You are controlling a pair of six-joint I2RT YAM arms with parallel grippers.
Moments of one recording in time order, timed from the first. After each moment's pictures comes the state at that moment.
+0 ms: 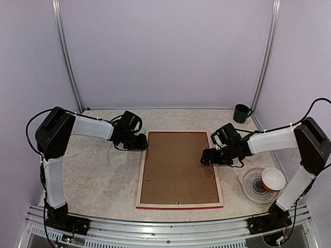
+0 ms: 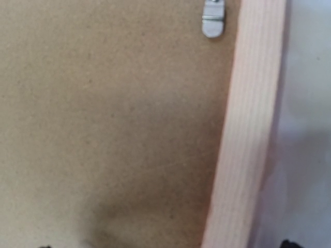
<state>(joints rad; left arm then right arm) -0.57 2.03 1.27 -0.16 0.04 -0.44 0.57 1.64 0.83 -0.17 -0.03 0.47</state>
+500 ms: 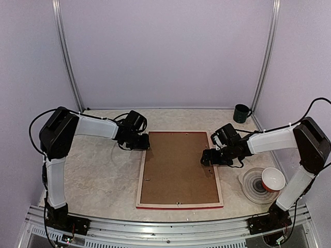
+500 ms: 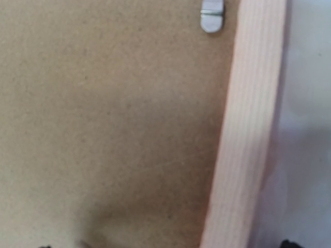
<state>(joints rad) -0.61 2.07 1.35 -0.22 -0.04 -0.42 0.57 1.65 0.83 -0.17 -0.03 0.46</state>
